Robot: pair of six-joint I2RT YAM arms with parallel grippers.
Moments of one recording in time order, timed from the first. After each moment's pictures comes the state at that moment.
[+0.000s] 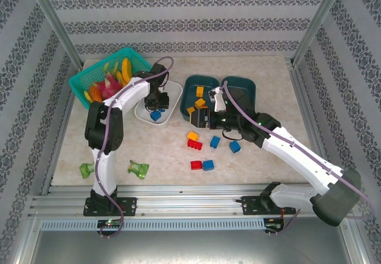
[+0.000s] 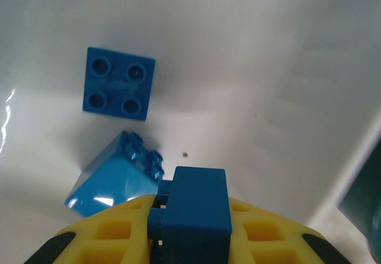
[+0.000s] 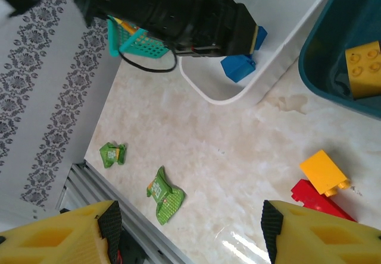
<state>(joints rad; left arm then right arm) -0.33 2.09 1.75 -1.00 0.08 -0.43 0.67 1.19 1.07 -0.46 -0.33 0.66</state>
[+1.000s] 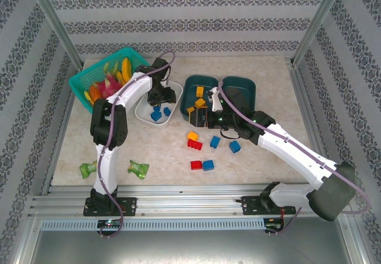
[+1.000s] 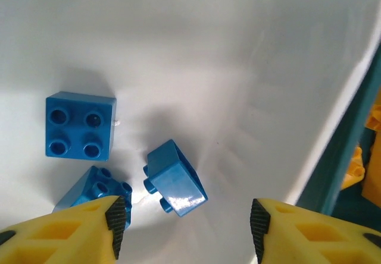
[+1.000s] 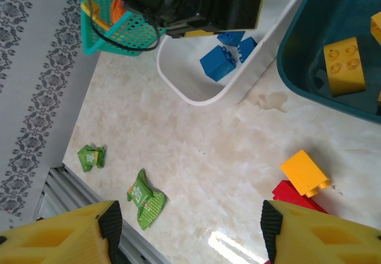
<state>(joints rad) -0.32 2.15 1.90 -1.05 0.14 -0.42 0.67 1.24 1.08 -0.49 -0.28 0.64</state>
